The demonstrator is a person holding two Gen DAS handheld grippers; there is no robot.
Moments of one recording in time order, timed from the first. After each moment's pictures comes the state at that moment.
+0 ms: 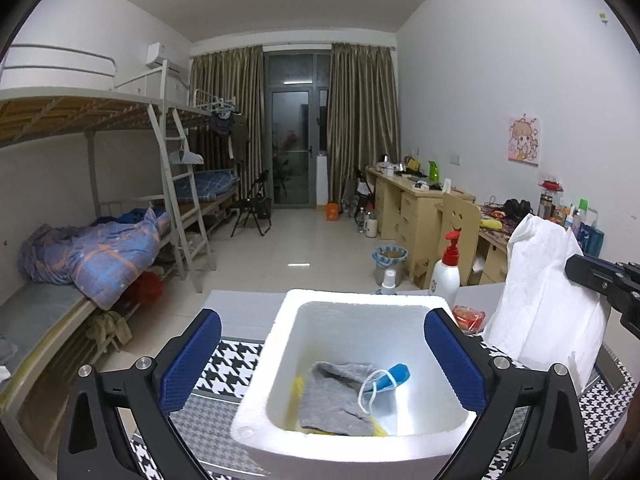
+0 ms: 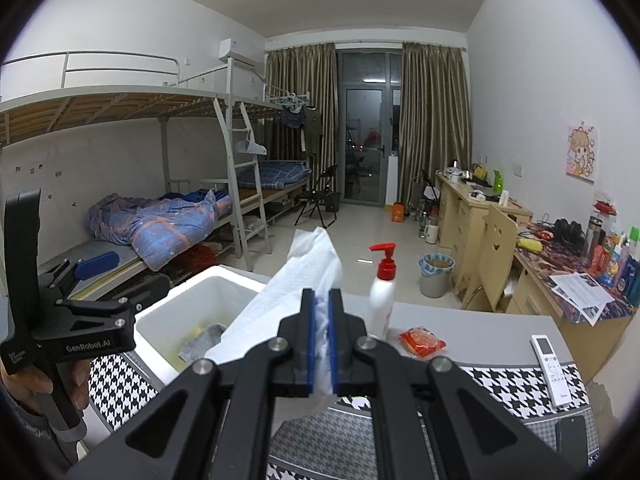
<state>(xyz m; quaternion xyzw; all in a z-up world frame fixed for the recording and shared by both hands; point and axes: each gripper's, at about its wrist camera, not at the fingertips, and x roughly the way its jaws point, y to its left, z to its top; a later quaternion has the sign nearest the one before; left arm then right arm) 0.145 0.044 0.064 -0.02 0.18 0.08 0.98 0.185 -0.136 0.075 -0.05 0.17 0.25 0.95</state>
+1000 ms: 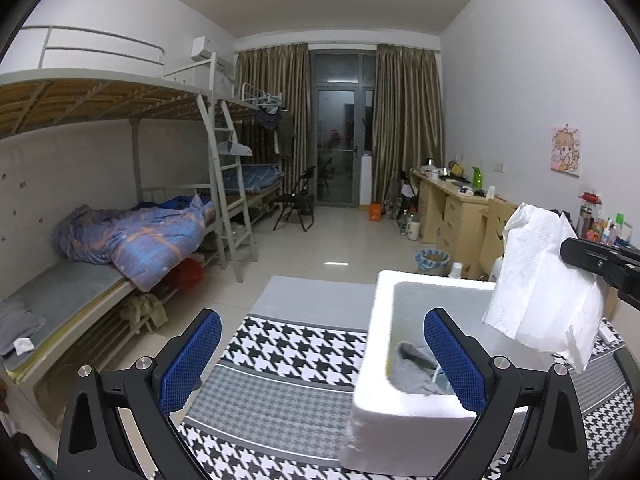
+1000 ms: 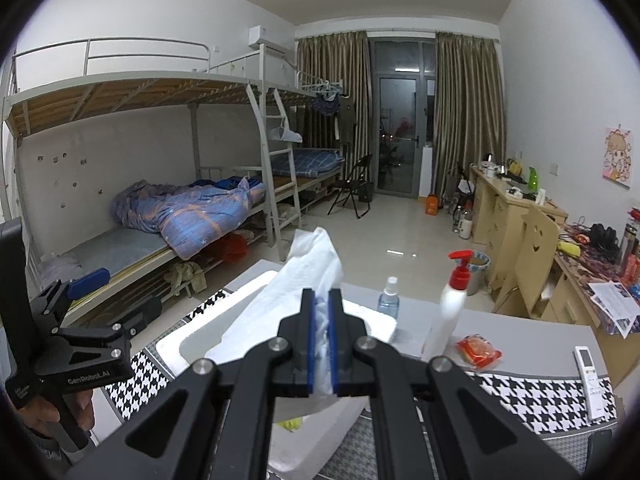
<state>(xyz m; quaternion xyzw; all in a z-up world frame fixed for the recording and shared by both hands) 0.117 0.100 0.045 -0.04 0.18 0.16 0.97 0.198 -0.073 0.072 -0.06 0.19 0.31 0.93</state>
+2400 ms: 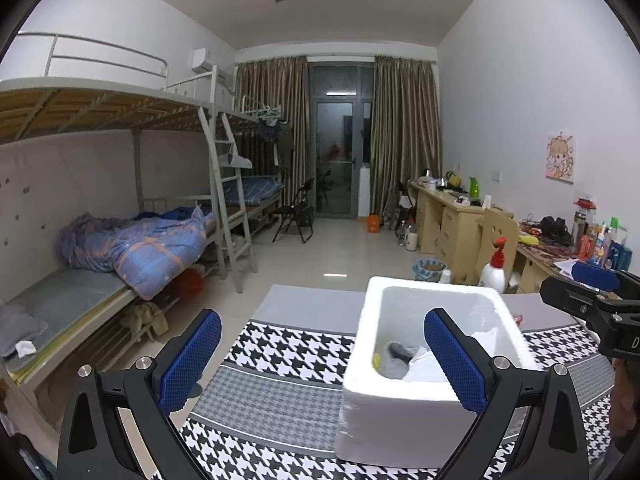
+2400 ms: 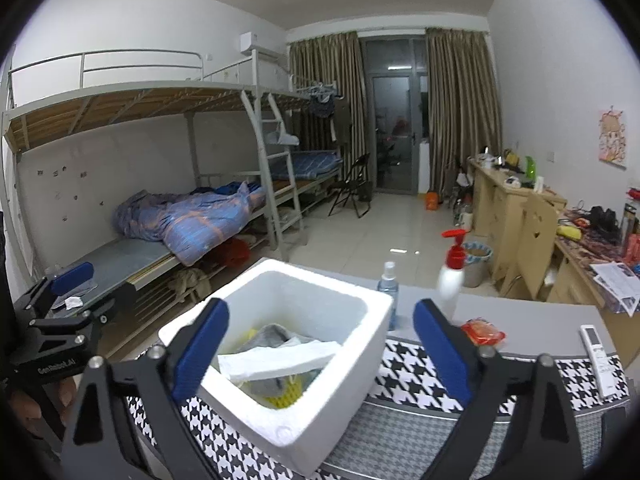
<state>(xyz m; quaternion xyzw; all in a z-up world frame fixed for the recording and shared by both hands) 0.094 0.086 0.057 -0.03 0.15 0.15 0.98 0.183 -0.092 0.062 -0.03 0.19 0.30 0.93</state>
